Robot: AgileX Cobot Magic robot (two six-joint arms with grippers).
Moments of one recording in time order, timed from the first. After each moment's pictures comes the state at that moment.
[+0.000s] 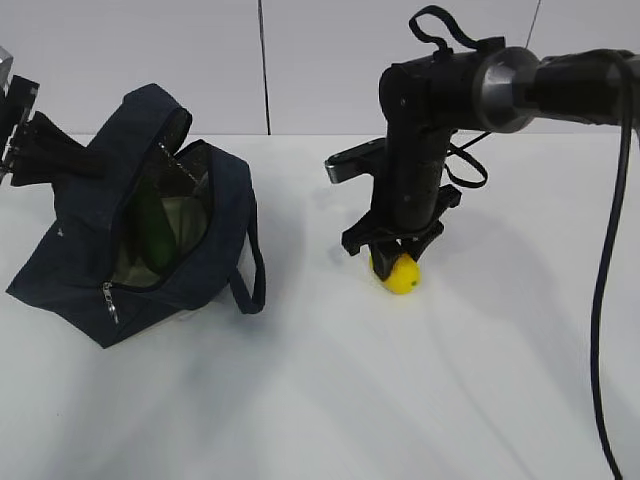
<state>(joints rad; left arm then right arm) 0.19 1.91 -1.30 -1.12 1.18 0.76 0.43 2.30 -1.85 -0.02 1.09 -0.11</state>
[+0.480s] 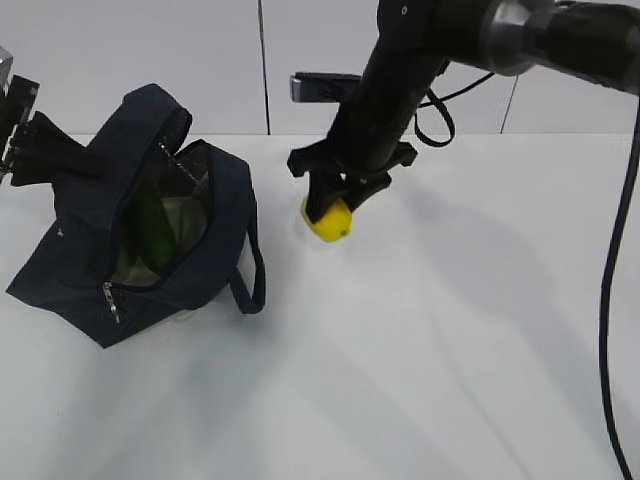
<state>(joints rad) 0.19 1.91 -1.30 -1.12 1.18 0.76 0.43 2.30 -2.09 0.29 1.22 -0.16</state>
